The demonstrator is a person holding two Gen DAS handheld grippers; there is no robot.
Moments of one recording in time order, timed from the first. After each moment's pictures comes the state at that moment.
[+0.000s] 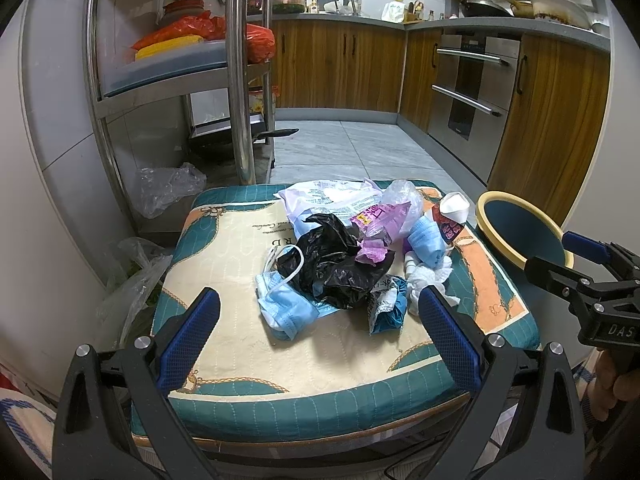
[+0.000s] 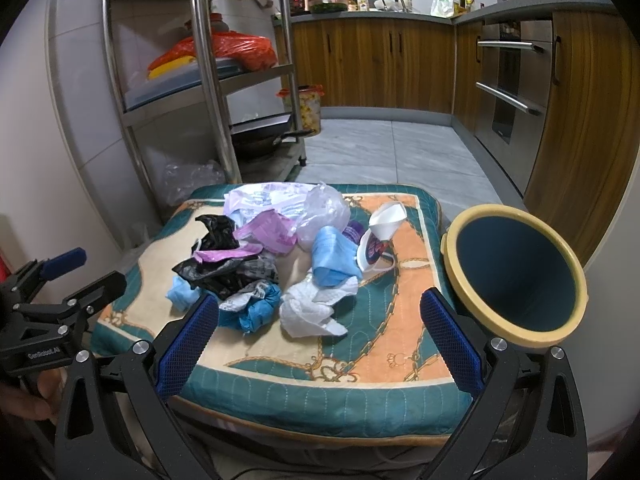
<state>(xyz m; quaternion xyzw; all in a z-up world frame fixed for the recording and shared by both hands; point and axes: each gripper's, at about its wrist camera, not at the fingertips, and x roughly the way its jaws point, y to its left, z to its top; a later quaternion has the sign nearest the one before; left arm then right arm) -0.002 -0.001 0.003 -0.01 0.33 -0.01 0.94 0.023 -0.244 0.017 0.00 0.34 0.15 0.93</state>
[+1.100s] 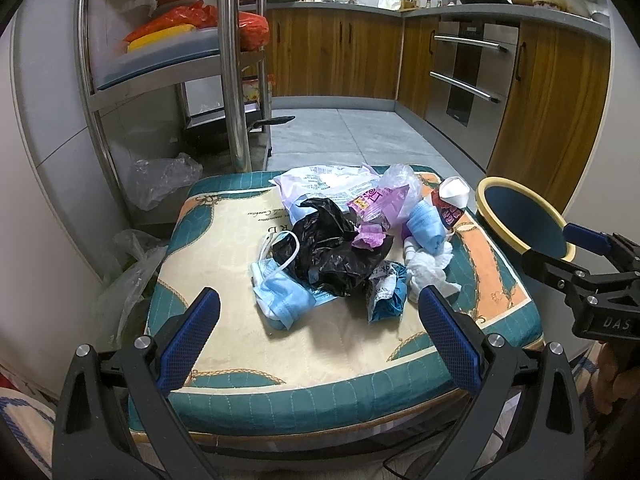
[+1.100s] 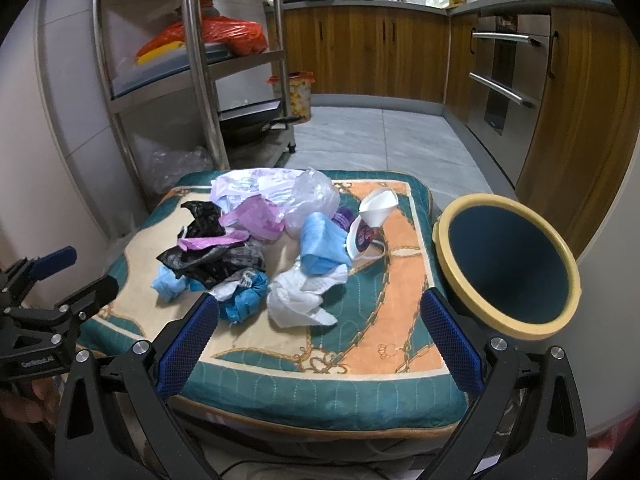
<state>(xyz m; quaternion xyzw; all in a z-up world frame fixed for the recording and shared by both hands) 0.002 -0.003 -0.007 0.00 0.35 -0.01 0.94 0.027 -0.244 0.012 -0.02 0.37 0.13 0.92</state>
